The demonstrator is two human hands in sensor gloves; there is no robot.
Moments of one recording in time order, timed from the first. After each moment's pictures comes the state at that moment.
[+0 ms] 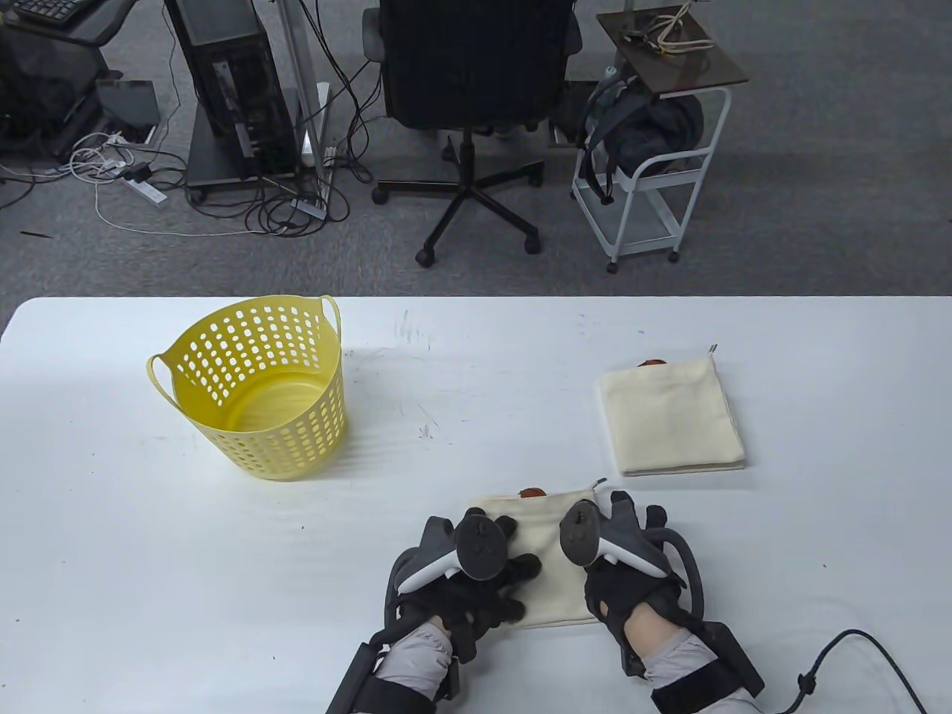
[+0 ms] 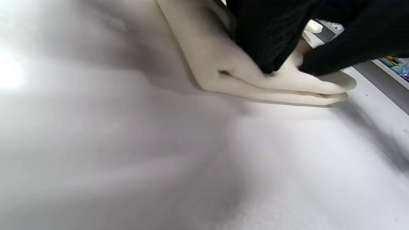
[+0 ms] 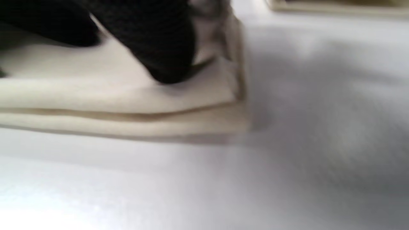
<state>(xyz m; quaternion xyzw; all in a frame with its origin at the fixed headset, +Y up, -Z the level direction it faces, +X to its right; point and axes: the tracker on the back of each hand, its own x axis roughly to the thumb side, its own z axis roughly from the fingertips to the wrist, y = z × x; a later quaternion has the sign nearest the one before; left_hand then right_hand) -0.061 -0.768 -0.289 -0.30 -0.20 0.17 0.92 0.123 -0.743 -0.288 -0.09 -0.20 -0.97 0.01</state>
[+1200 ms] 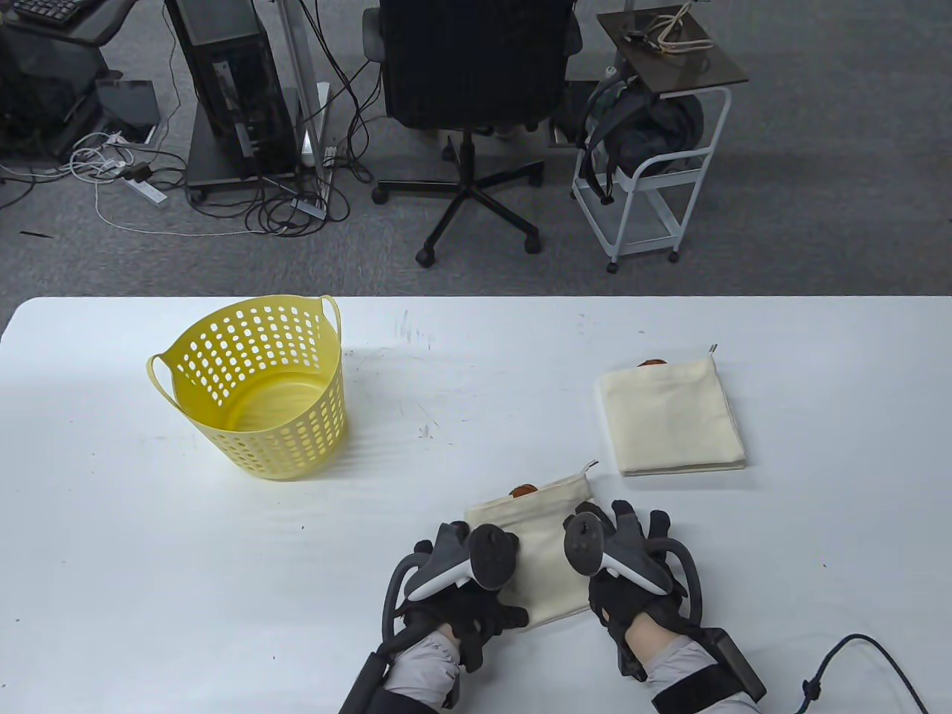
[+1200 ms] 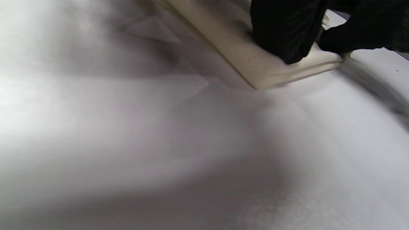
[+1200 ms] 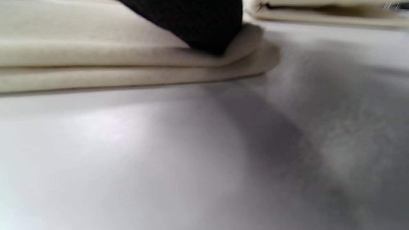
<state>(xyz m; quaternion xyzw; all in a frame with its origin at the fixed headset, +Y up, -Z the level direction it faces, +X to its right) -0.055 -0.766 -0.281 -0.31 -0.18 0.10 0.93 0.141 -0.766 -0.296 -0.03 -0.16 -0.99 0.02</state>
